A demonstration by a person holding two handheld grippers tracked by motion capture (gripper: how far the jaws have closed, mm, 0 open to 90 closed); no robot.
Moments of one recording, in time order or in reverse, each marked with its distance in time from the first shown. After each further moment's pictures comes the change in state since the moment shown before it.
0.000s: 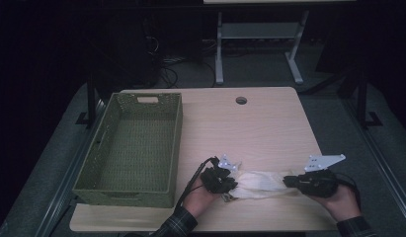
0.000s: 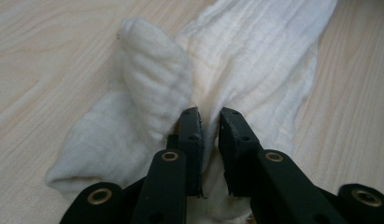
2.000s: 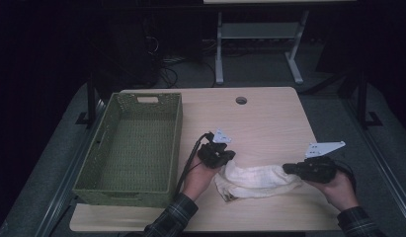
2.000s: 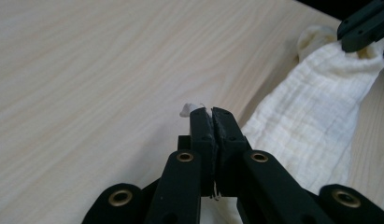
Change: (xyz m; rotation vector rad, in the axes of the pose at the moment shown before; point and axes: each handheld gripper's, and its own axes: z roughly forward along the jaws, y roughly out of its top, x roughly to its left) left arm 0.033 0.048 -0.034 -0.177 0.128 -0.034; right arm -0.031 0.015 0.006 -0.045 0.017 -0.002
